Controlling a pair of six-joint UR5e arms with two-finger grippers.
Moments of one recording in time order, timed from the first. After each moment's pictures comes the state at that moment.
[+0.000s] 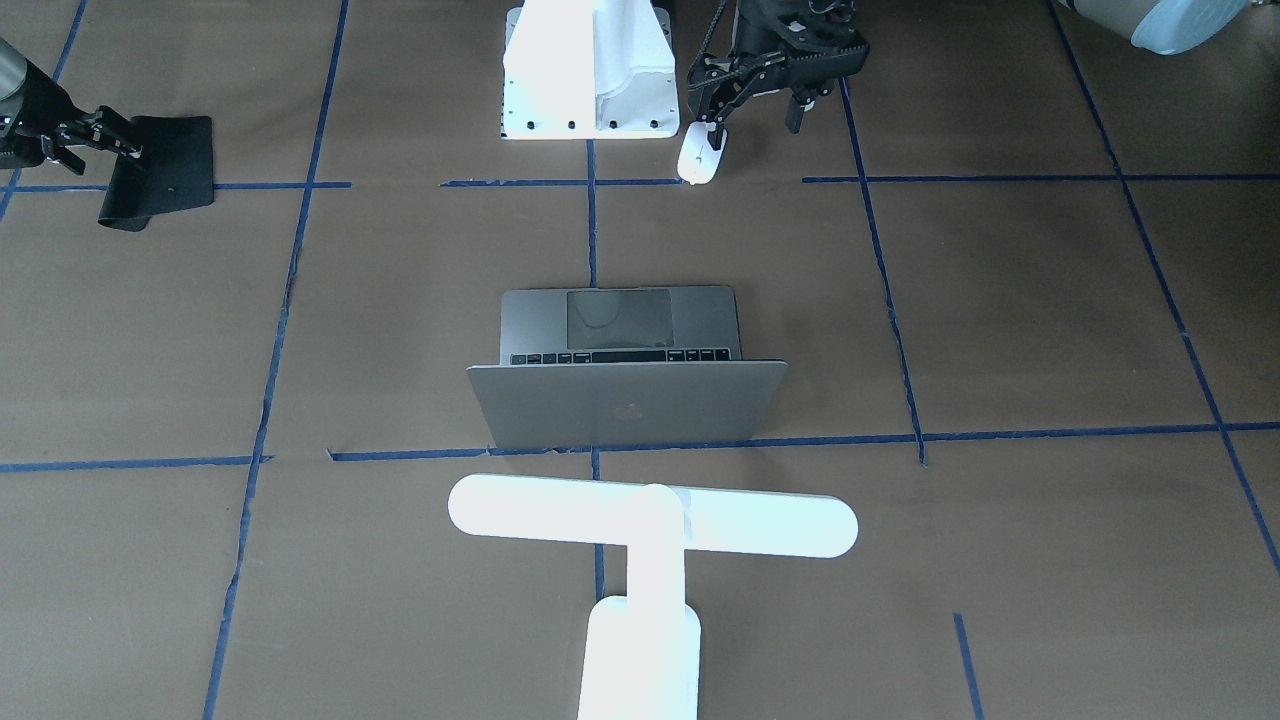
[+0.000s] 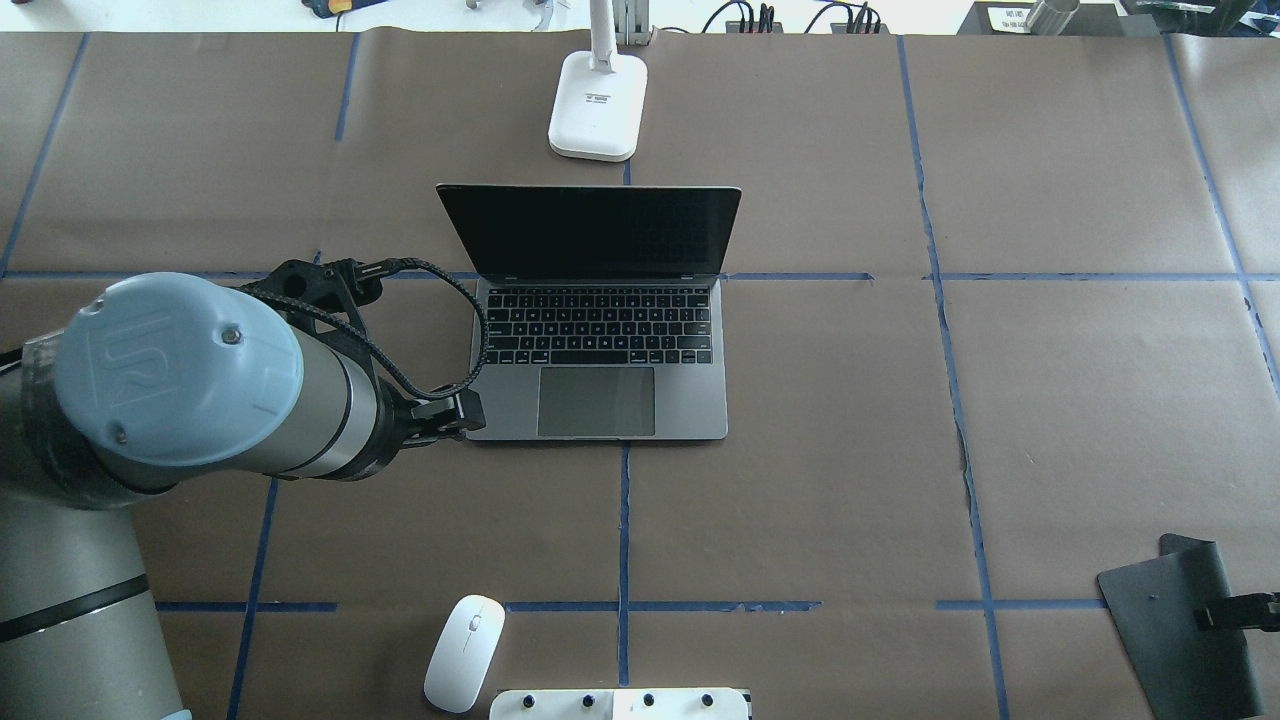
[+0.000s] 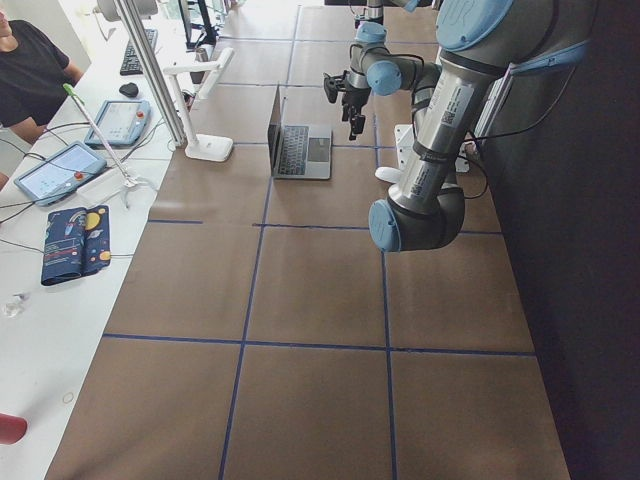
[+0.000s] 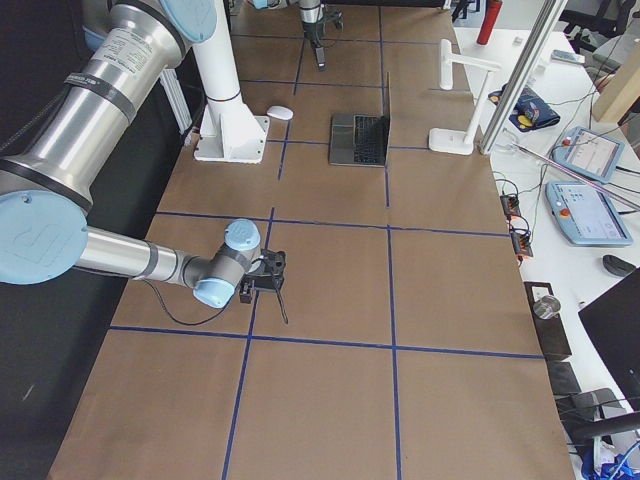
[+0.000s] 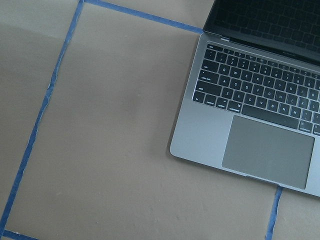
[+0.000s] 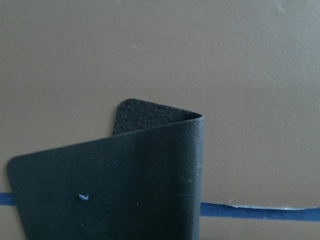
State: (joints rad) left arm -0.44 -2.09 -2.27 -1.15 -1.73 -1.54; right arm 0.50 -2.18 1.77 -0.39 2.03 1.23
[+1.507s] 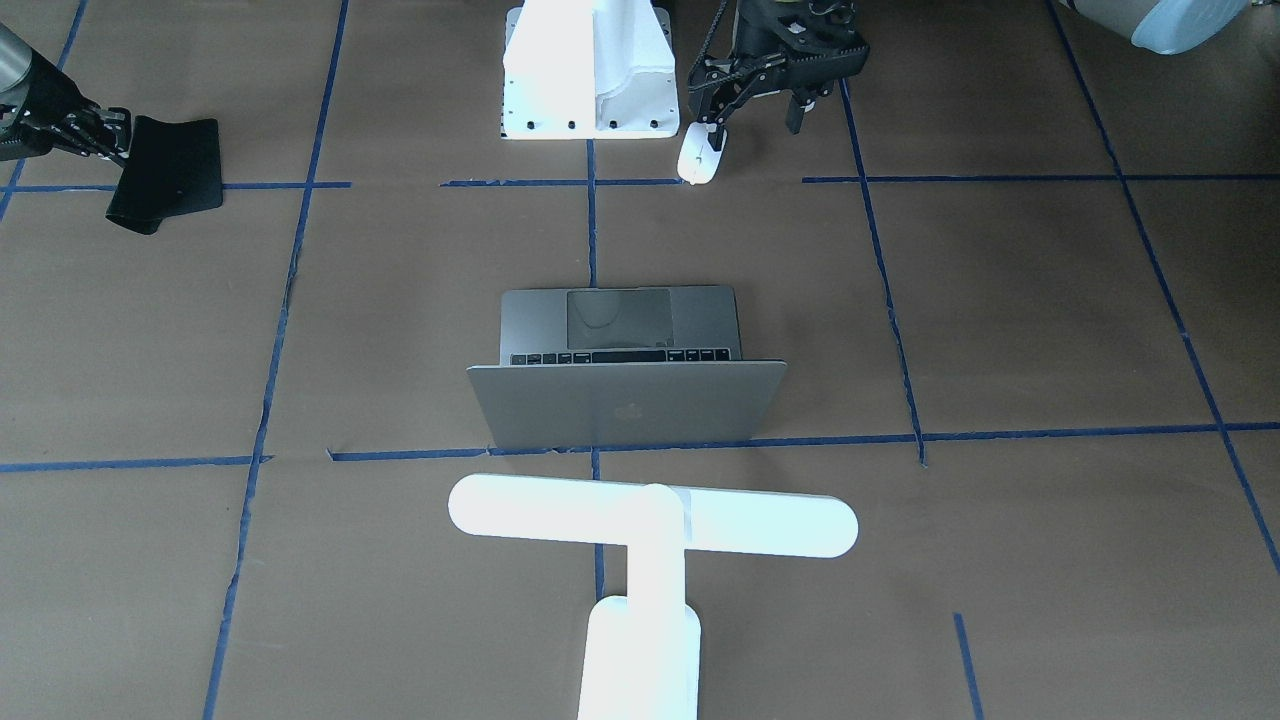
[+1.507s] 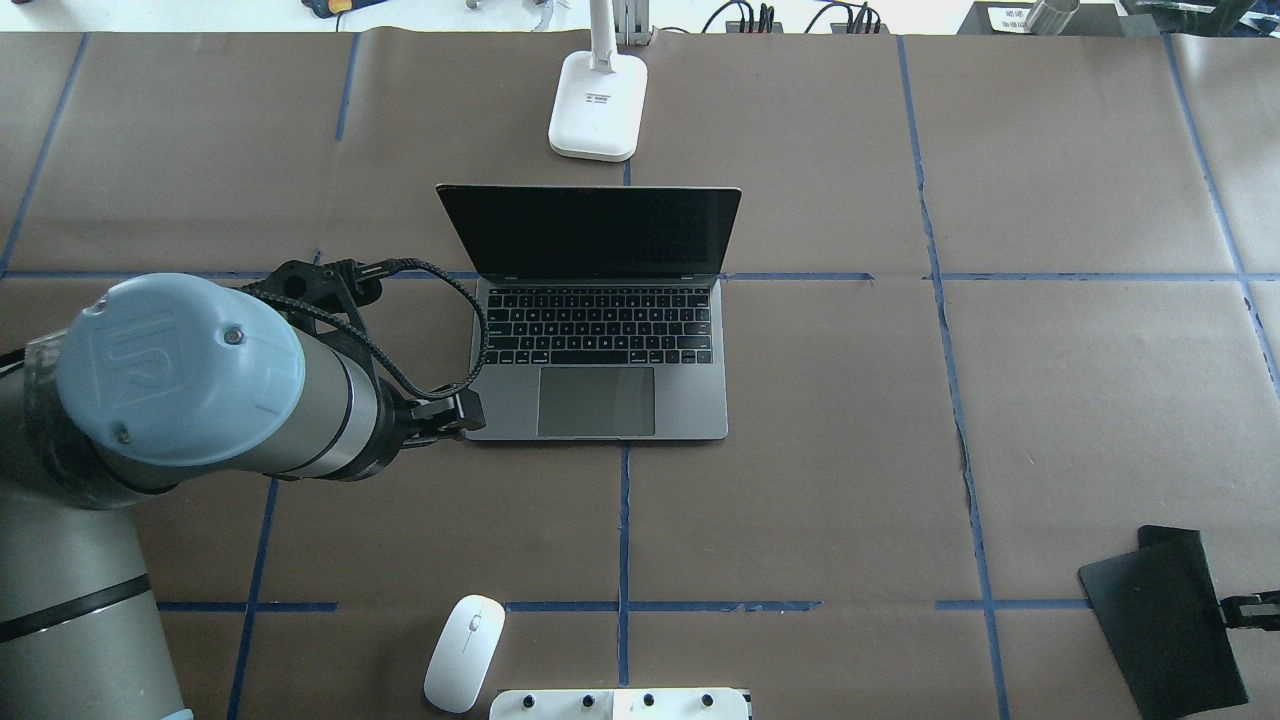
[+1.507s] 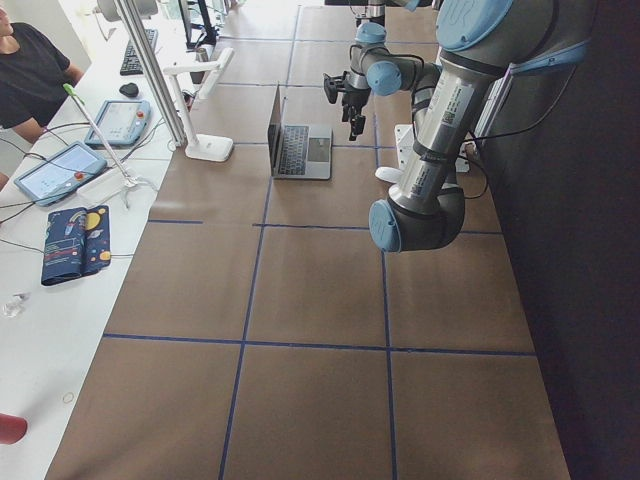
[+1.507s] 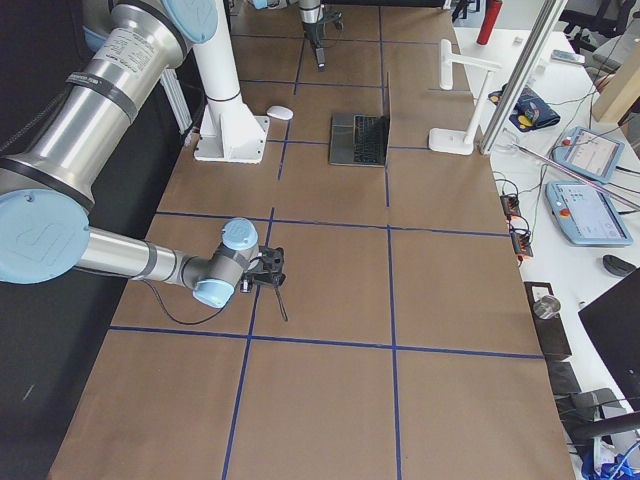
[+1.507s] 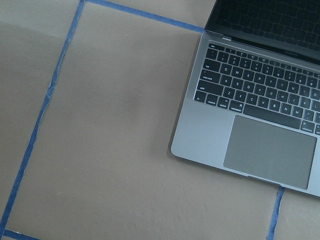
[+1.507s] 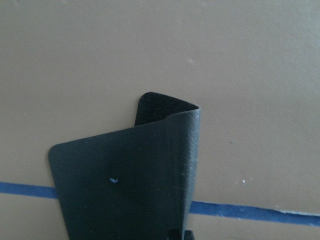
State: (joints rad) left arm -0.44 -2.09 -2.27 -1.15 -1.73 -1.54; right arm 0.49 -2.18 1.81 -0.32 2.00 1.26
